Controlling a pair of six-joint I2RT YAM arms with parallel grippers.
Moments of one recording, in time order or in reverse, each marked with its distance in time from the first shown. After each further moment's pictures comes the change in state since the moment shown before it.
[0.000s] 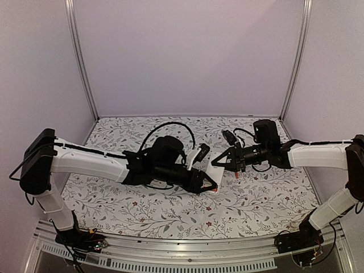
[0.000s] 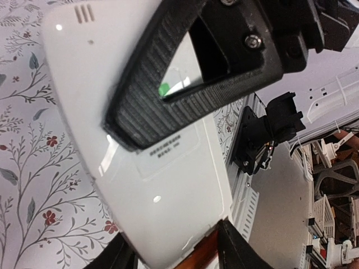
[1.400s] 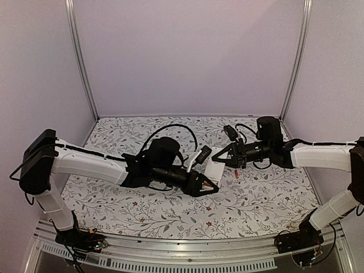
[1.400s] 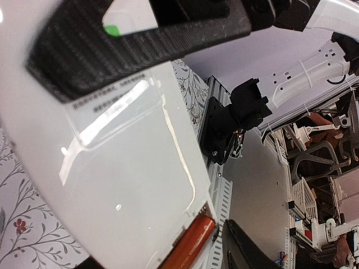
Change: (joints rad) left arm 0.007 -0.005 -0.050 0.128 0.151 -0.003; right arm -0.006 -0.036 0.000 0.055 -0.024 0.028
